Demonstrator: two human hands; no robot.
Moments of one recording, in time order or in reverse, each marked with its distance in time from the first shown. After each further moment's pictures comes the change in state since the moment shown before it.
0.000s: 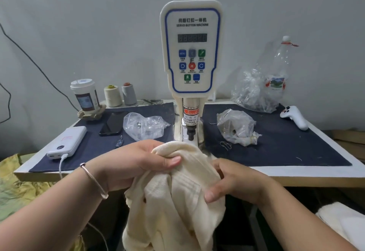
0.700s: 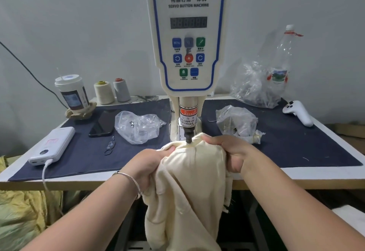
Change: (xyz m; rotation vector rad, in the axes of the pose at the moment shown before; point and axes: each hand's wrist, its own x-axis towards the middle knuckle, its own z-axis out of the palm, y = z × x) left_hand 0.097 -0.055 -0.019 -0.221 0.510 -0.297; right_hand 0.064 0.004 -0.065 0.475 0.649 0.410
